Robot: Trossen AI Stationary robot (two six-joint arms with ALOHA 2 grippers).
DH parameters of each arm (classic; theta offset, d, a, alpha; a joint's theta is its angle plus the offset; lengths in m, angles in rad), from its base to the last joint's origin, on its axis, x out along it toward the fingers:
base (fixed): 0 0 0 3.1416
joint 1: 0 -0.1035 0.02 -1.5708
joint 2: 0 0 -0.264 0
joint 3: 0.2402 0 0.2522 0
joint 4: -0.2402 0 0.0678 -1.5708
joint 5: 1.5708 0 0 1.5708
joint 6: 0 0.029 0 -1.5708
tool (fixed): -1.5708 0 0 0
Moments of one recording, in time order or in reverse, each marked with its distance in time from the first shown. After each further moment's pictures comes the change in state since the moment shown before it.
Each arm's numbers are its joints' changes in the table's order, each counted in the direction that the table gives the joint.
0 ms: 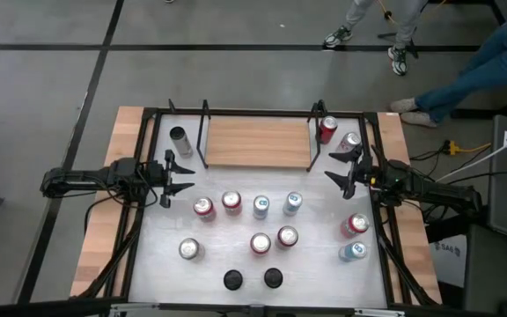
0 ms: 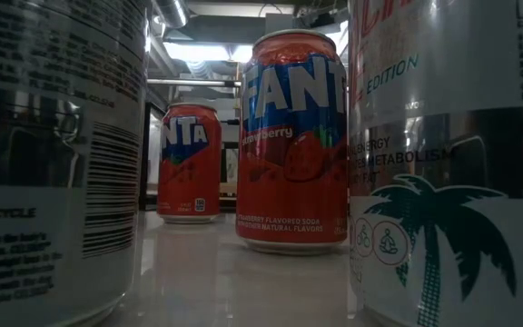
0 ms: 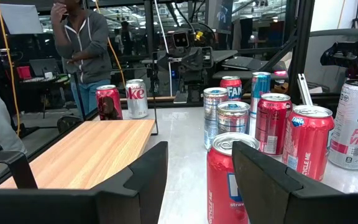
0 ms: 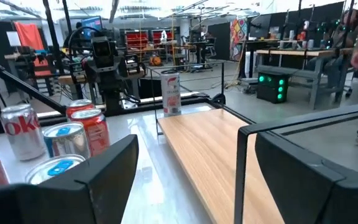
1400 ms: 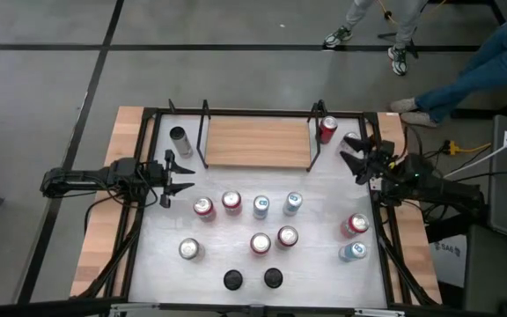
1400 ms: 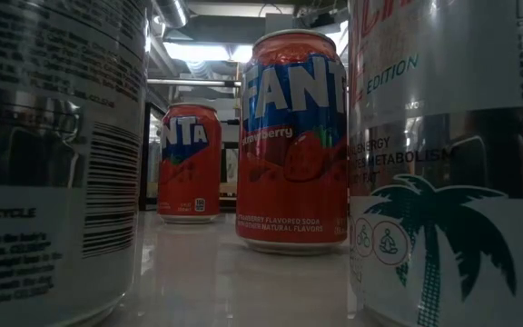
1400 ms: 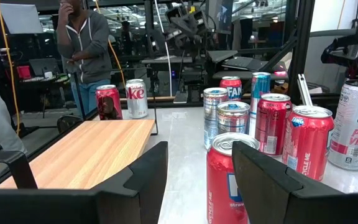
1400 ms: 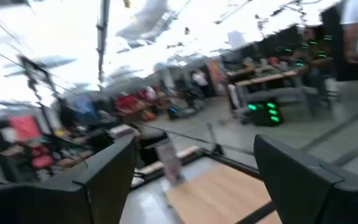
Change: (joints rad) left arm 0.000 0.000 0.000 0.000 0.002 -0.003; right arm 0.000 -0.054 0.201 0.032 -0.148 0.191
